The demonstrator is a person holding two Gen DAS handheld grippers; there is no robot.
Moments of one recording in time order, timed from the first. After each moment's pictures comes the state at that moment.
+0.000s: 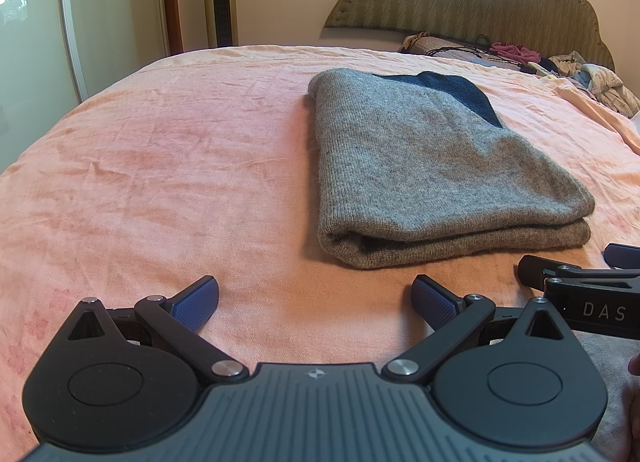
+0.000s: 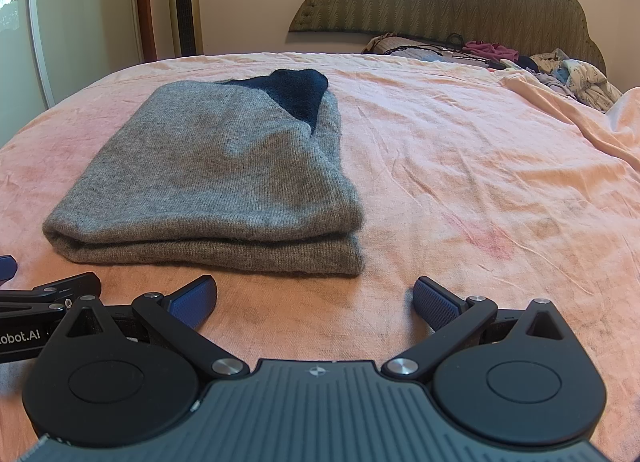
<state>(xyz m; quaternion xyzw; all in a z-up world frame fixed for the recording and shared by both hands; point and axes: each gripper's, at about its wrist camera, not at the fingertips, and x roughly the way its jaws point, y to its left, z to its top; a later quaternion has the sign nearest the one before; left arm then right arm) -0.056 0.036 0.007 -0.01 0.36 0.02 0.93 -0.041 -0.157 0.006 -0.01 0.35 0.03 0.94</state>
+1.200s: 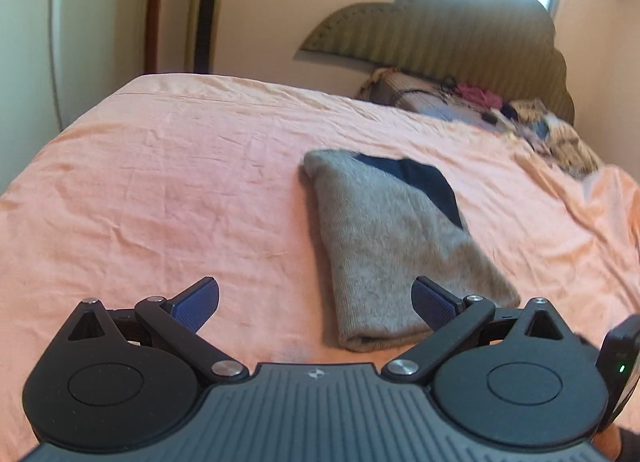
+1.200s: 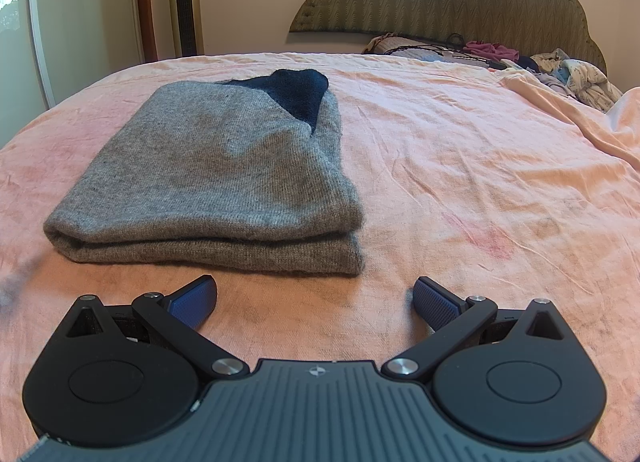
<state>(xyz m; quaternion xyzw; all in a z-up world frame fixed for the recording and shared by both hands) -0.054 0.106 0.106 -0.09 0.35 -0.05 0.93 -0.041 -0.157 0.005 -0.01 0.35 0.03 0.94</state>
